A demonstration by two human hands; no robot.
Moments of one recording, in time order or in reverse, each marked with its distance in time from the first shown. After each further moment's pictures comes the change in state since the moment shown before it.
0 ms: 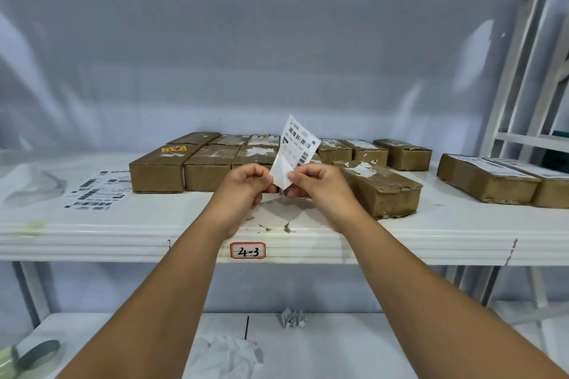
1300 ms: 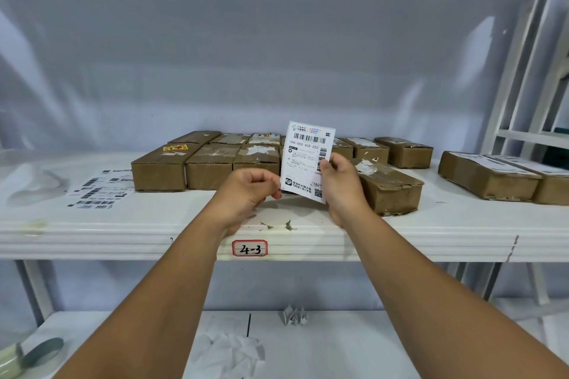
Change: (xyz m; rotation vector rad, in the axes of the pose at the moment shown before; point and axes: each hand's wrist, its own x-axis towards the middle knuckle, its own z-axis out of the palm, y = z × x) left_hand -0.005 0.002 -0.001 0.041 -0.065 -0.054; right_hand 0.013 0.008 -0.004 0.051 0.317 0.069
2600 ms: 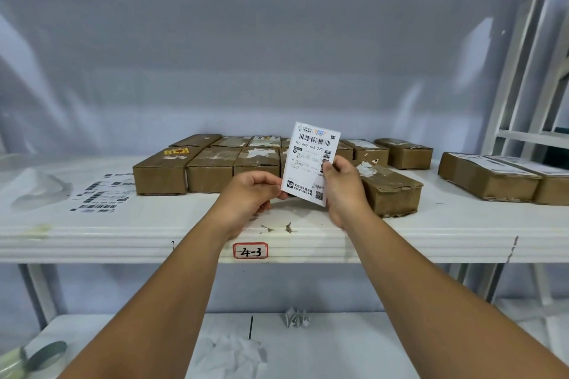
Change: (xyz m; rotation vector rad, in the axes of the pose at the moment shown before) left_hand 0.001 -0.001 0.002 0.036 0.003 0.003; right_hand 0.002 -0.001 -0.002 0.101 0.032 0.077
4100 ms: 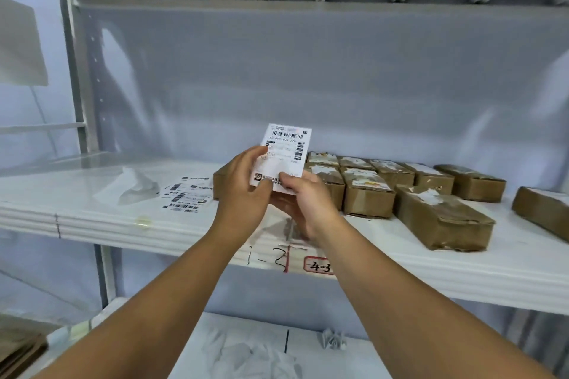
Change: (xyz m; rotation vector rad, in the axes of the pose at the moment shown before) left_hand -0.028 0.001 -0.092 0.154 0.461 0.398; right_hand -0.051 -0.009 0.134 0.318 -0.535 0.118
